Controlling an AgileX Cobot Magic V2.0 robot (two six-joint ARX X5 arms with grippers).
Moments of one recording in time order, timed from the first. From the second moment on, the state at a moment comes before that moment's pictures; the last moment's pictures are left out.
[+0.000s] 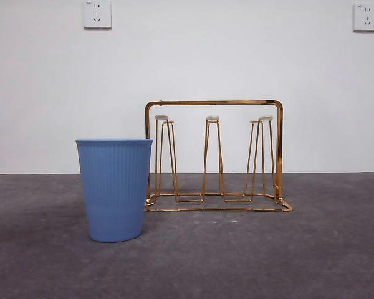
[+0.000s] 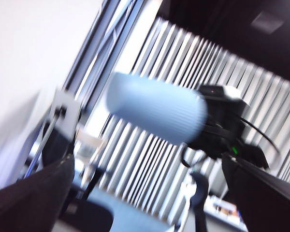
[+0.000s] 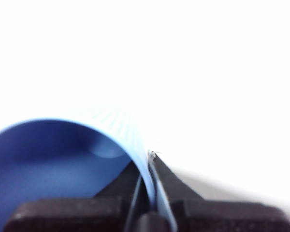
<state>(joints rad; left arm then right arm) -0.68 1.00 1.09 0.39 0.57 -0.74 0.28 0.96 1.67 -0.62 -0.44 0.06</state>
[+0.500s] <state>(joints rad) -0.90 1.27 1.11 1.02 0.30 -0.83 0.28 0.96 1.68 -0.38 -0.53 0.17</state>
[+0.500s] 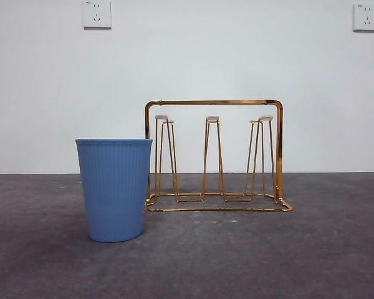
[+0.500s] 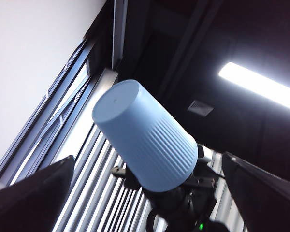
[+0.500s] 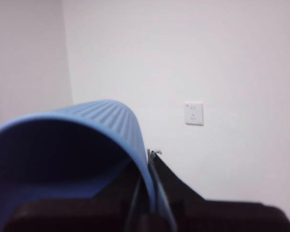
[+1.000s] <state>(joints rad) -0.95 1.47 1.31 1.07 0.24 -0.83 0.33 1.05 1.68 -0.30 -0.58 0.22</state>
